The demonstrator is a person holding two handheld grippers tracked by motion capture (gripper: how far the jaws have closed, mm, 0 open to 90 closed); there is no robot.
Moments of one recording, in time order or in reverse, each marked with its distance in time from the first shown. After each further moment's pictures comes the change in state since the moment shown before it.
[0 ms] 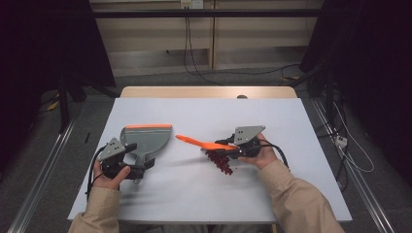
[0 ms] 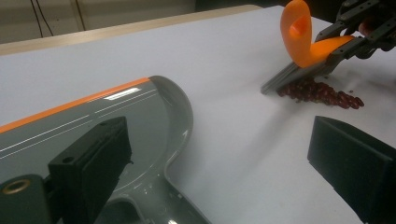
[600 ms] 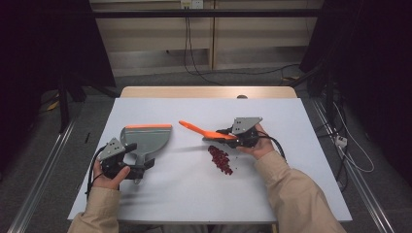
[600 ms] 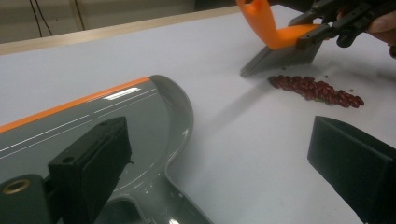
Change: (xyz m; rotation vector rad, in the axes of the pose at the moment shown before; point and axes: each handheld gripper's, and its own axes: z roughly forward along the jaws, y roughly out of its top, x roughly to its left) left arm 0.001 0.000 0.000 0.007 0.001 0.007; right arm -0.029 -0.001 0.007 0.044 -0.081 -0.030
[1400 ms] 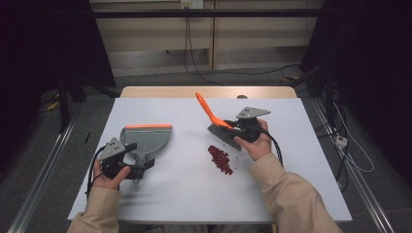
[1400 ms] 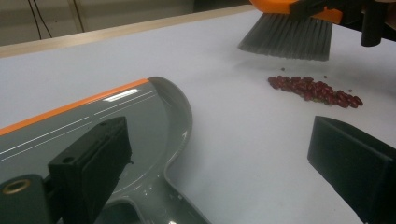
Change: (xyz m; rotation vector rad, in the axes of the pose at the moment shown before) left arm -0.001 0.001 0.001 -0.003 -0.004 -0.003; right arm -0.004 0.015 -0.012 -0.004 -0.270 0.465
